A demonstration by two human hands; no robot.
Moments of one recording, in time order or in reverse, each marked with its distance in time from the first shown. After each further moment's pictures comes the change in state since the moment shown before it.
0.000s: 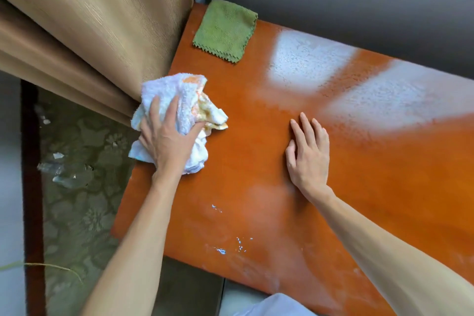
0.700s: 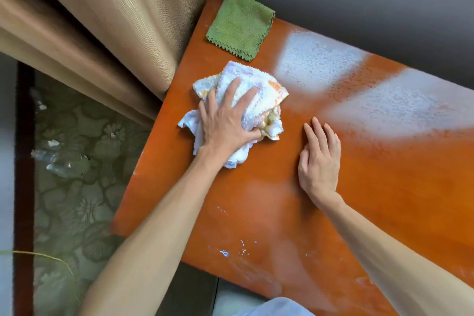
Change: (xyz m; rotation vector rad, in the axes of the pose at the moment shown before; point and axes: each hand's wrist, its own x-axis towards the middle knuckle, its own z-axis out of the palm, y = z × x) left_hand 0.007 0.076 0.016 0.117 -0.154 0.391; right_hand -0.001 0.000 -0.002 0.030 -0.008 0.008
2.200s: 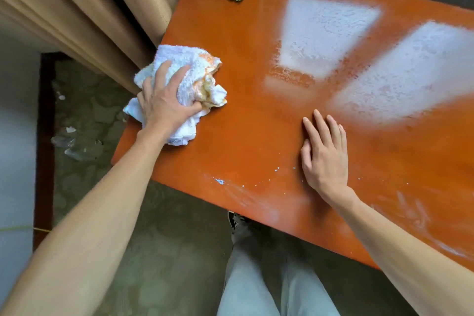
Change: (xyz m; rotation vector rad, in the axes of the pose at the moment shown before) left_hand -0.124 -0.082 0.002 -0.040 0.096 -0.149; right_hand -0.145 0.031 -0.018 -0.046 -0.041 -0.076
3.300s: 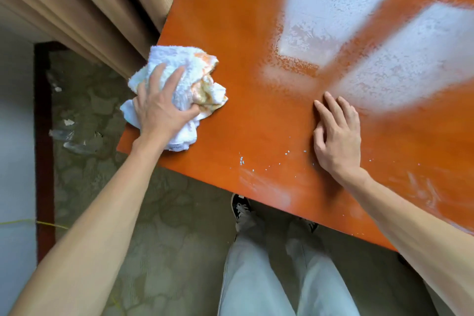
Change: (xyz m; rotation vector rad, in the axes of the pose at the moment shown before) left_hand -0.043 -0.023 -0.003 -0.019 0.002 -0.026; right_hand 0.001 0.001 0.000 0.105 0.070 0.015
